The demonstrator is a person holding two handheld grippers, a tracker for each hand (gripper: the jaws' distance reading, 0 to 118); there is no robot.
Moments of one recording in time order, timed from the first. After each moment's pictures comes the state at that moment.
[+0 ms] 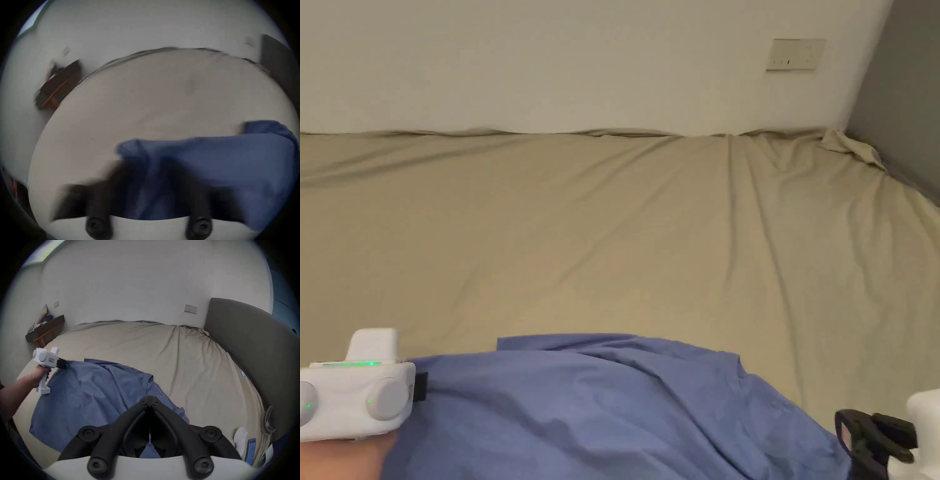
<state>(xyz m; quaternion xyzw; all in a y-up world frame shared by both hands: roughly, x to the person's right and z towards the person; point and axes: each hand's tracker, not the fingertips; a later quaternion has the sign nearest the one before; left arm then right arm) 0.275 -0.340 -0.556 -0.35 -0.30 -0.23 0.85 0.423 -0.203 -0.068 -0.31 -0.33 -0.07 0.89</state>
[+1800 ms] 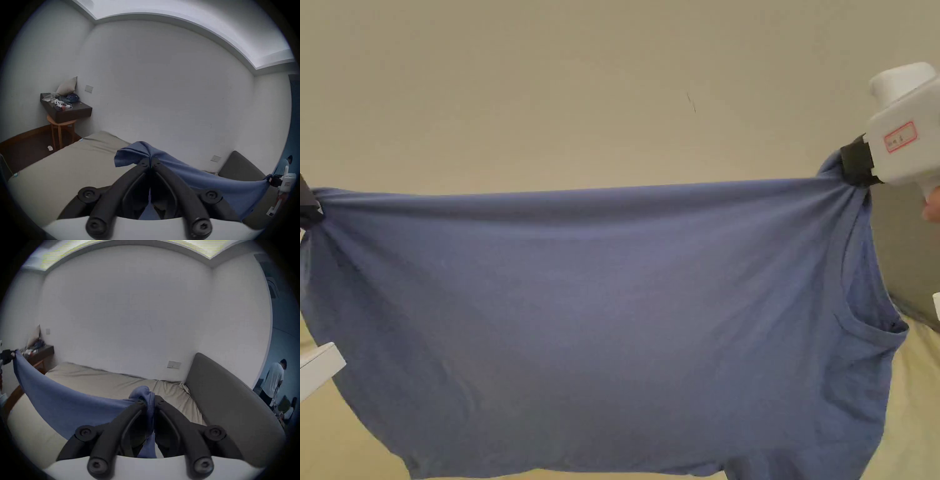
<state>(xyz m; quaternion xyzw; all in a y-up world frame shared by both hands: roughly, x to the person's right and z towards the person) 0.150 0.141 -0.544 -0.15 -0.32 0.13 0.92 0.551 0.177 -0.139 -0.19 -0.40 0.02 0.89</state>
